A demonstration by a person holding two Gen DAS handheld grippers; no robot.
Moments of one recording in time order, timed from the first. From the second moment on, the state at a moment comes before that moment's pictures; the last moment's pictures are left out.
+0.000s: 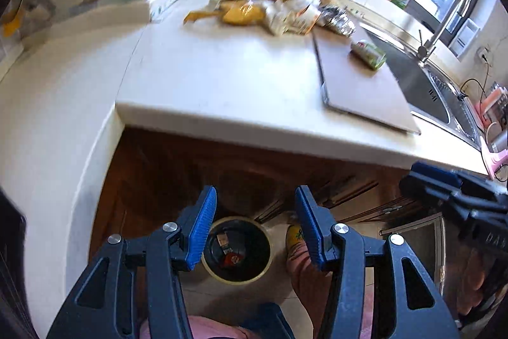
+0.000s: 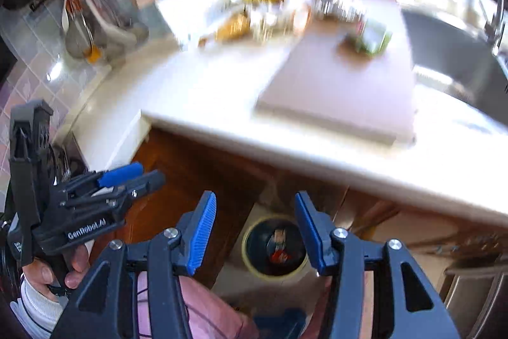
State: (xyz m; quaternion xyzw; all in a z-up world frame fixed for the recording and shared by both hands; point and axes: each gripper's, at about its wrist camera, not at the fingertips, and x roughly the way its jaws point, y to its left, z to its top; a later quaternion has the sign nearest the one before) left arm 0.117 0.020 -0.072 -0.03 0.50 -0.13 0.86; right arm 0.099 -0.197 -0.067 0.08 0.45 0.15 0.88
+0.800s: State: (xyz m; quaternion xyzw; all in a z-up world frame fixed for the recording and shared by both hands) left arm 0.307 -0.086 -0.024 0.04 0.46 -0.21 0.86; right arm 0.286 -0.263 -0.088 -0.04 0.45 0.12 0.88
